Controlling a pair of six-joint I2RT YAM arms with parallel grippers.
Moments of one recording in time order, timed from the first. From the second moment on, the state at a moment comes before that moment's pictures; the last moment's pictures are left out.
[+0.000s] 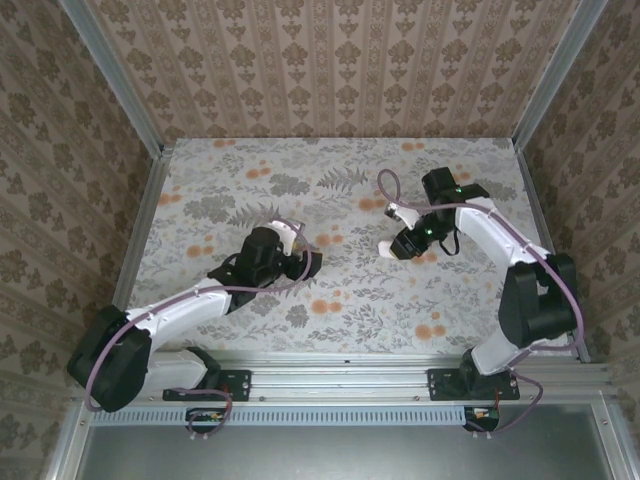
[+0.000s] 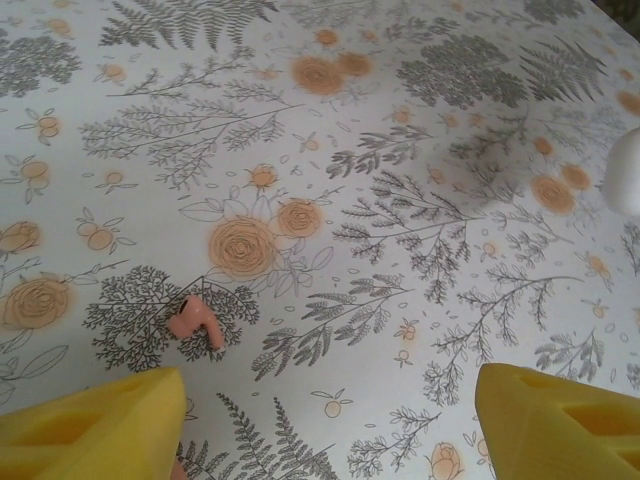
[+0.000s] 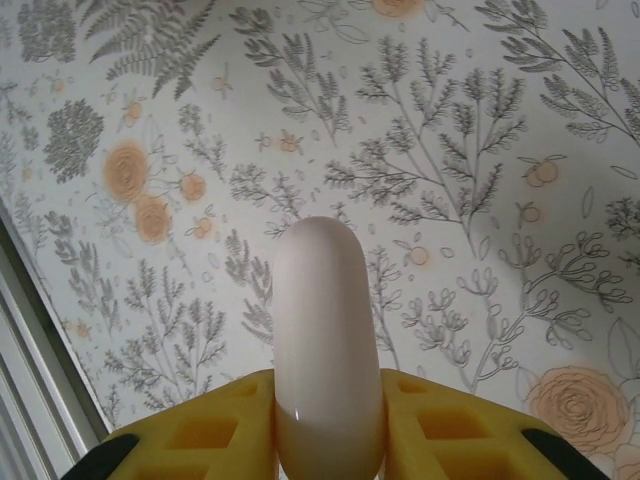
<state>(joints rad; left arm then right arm) -0.71 1.23 0.58 0.10 0.08 -0.28 0.18 1.62 1.25 -0.99 -0.52 -0.54</state>
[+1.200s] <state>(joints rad) -0.70 1.27 0.80 -0.22 0.02 -0.36 0.11 1.58 1.17 -0.85 -0.53 -0.17</state>
